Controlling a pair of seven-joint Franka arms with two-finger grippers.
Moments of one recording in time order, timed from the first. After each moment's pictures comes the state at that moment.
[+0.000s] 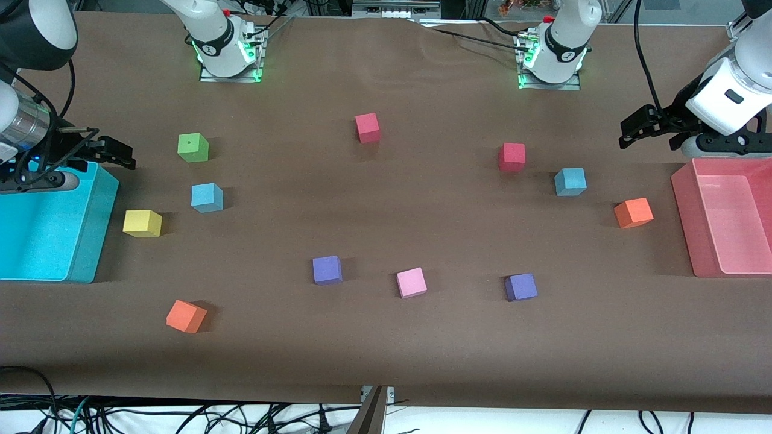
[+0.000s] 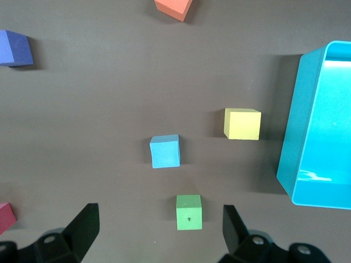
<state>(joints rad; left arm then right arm) -0.07 -0.06 -0.01 -1.70 -0.05 1.60 -0.11 0.04 0.07 -0.04 -1.69 0.01 1.66 -0.06</state>
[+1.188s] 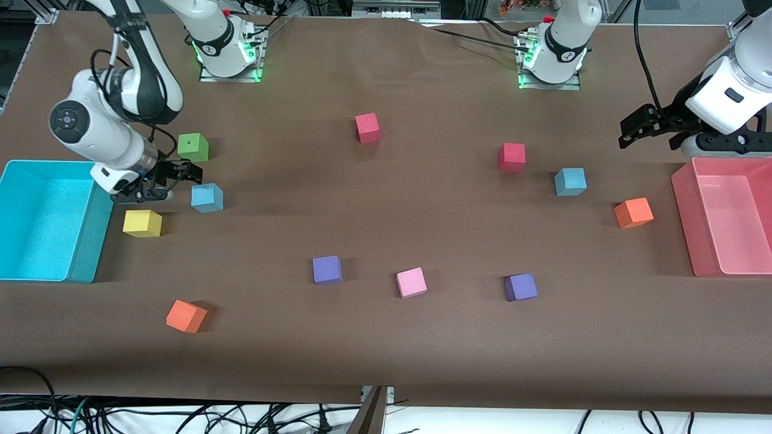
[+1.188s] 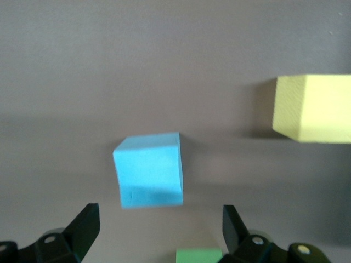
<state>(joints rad) -0.07 -0.06 -0.01 -1.70 -0.05 1.60 -0.11 0.04 0.13 -0.03 -2.35 0.01 2.43 -0.06</state>
